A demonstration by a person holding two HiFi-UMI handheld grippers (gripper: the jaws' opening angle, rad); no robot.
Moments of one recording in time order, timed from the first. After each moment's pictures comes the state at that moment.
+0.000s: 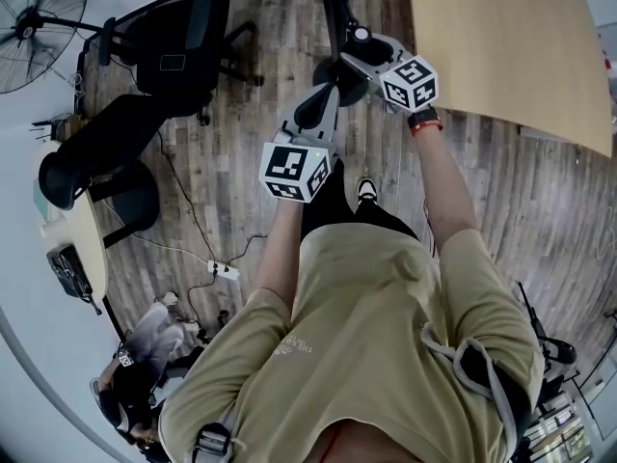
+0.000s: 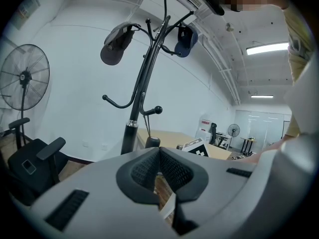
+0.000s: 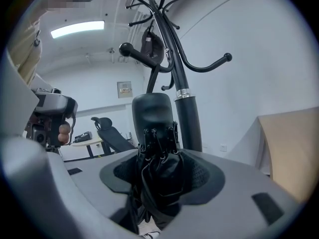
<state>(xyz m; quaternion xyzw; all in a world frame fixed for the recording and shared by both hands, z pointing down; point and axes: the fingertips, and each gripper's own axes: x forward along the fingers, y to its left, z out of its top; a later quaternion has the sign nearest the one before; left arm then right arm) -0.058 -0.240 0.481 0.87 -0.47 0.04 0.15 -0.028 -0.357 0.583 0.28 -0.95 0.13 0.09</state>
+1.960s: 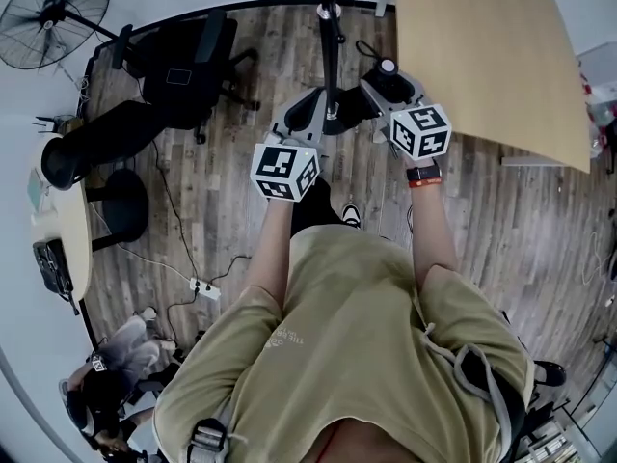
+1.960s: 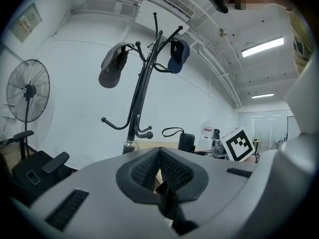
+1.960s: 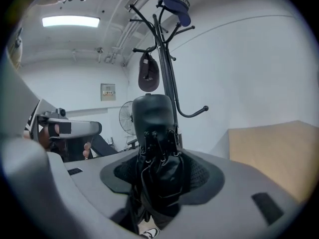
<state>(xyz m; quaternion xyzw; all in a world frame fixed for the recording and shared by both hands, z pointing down) -0.053 -0.198 0.409 0.86 -0.50 0.01 0.10 0.042 -0.262 0.464 0.40 -0.90 0.12 0.08</state>
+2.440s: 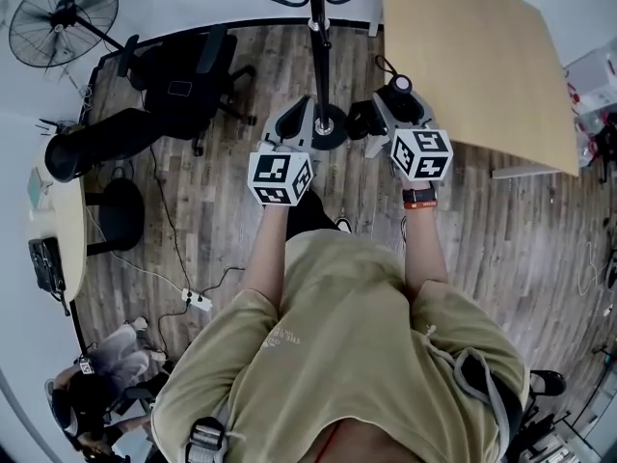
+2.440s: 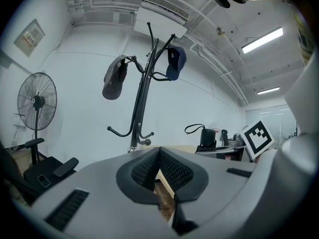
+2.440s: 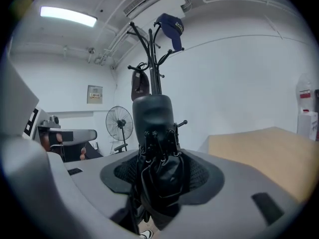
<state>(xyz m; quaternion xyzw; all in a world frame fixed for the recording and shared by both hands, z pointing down) -0.043 -0.157 0.379 0.84 -0.54 0.00 0.07 0.109 -0.206 0.416 0.49 -0.86 0.11 0.06</state>
